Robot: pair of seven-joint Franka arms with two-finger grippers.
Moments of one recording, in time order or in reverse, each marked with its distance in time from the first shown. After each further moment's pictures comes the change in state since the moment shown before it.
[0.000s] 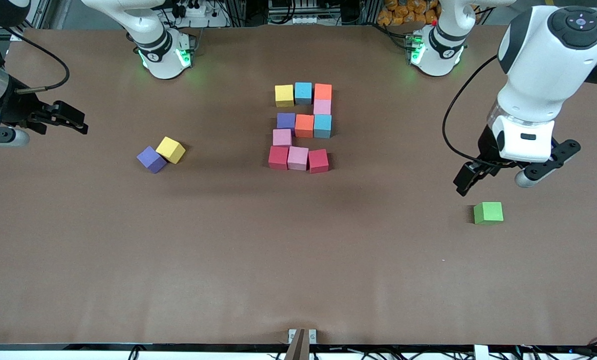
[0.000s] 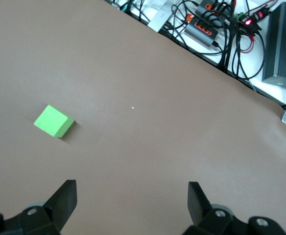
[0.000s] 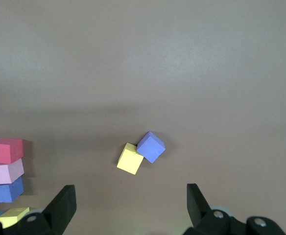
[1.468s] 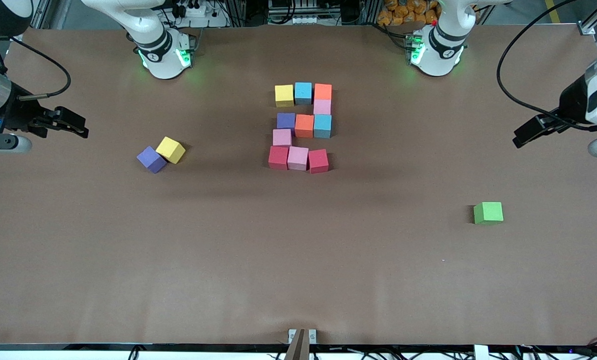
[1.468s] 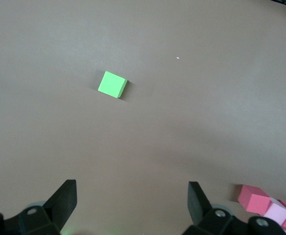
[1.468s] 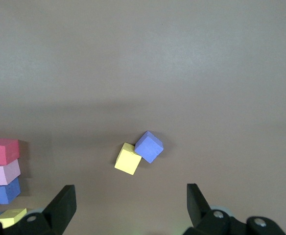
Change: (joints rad) left arm 0.133 -0.013 0.043 0.268 -0.151 -0.550 0.379; right arm -0.002 0.019 -0.001 0.002 -0.003 0.001 0.001
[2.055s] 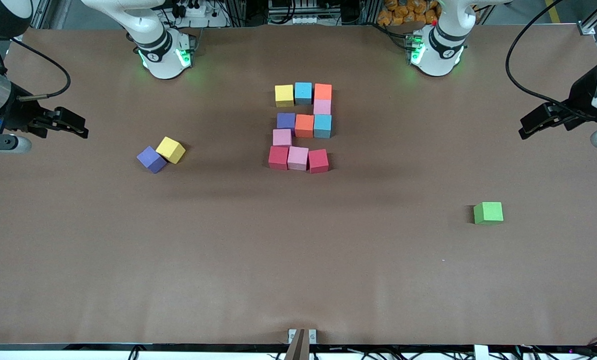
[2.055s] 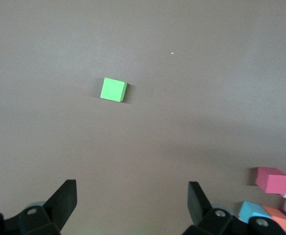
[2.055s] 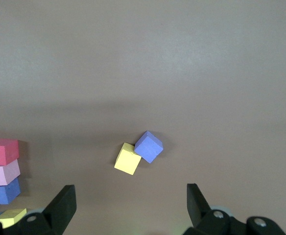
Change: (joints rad) left arm 0.000 -0.019 -0.021 0.007 0.047 -0.018 0.169; right arm 0.000 0.002 -0.002 0.000 0.000 0.000 0.000
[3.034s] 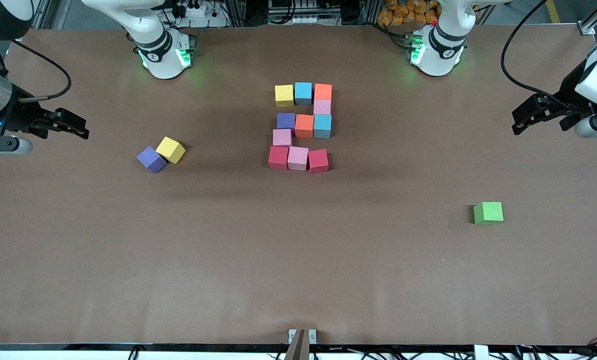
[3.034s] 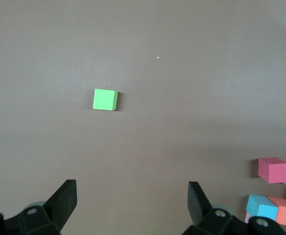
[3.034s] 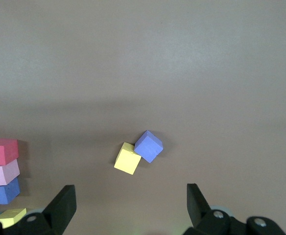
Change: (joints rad) left arm 0.001 -0.033 -0.010 -0.040 -0.022 0.047 0.118; right arm 0.000 0.005 0.000 0.000 0.000 -0.001 0.001
